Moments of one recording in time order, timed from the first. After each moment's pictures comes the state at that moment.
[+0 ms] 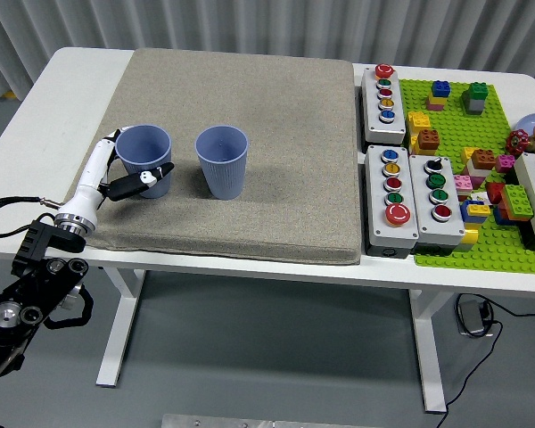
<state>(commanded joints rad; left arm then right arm) -0.36 0.24 -1.13 -0.97 1.39 0.24 -0.31 0.13 -0.04 2.16 0.21 -2.27 -0.01 -0.23</state>
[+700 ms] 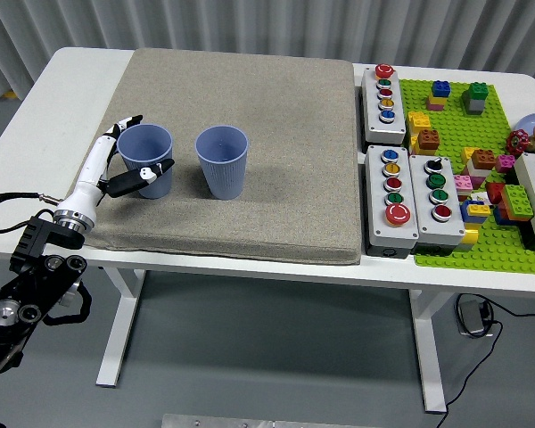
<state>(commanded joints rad) -0.36 0.24 -1.15 -0.98 1.41 0.22 -0.30 0.13 -0.04 2.16 0.21 -2.27 -0.02 -0.23</state>
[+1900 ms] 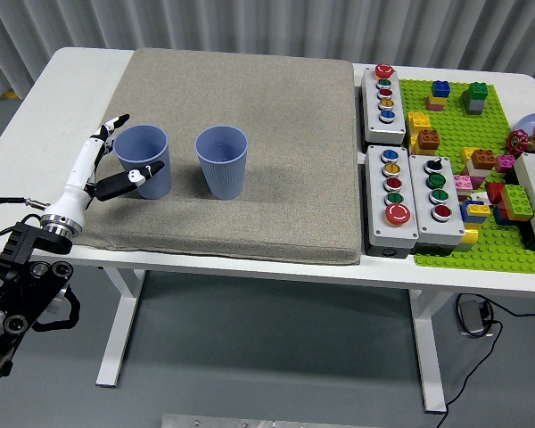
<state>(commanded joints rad) -0.29 0.25 -1.23 -1.07 1.45 0.19 -0.30 0.13 -0.03 2.16 0.21 -2.27 -0.01 -0.23</state>
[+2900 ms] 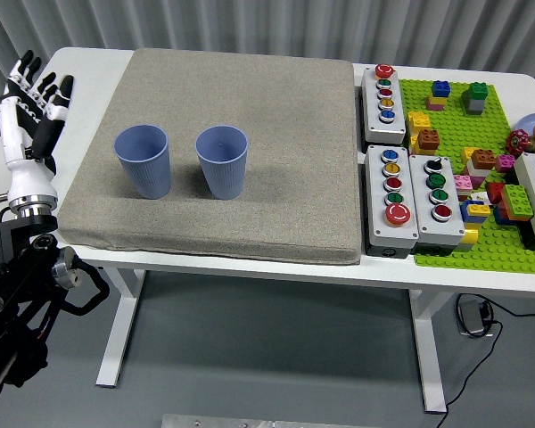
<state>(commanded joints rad) -0.27 0.16 -1.34 -1.27 0.87 0.44 -0.53 0.14 -0.04 2.17 0.20 -2.27 -0.01 -0.22</state>
